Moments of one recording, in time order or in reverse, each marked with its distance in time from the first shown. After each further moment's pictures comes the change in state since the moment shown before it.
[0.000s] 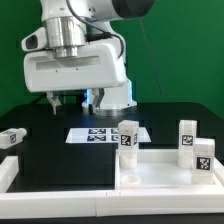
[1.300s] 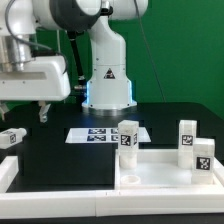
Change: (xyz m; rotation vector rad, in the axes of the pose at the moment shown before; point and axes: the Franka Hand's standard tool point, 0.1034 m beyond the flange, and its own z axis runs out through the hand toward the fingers) arm -0.018 0.142 0.024 -0.085 -0.174 -0.054
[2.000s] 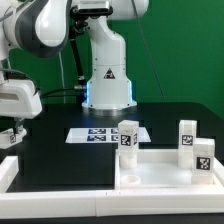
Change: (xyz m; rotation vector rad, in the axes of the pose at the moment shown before) arm -0.035 0.072 0.029 -0.042 -0.111 0.030
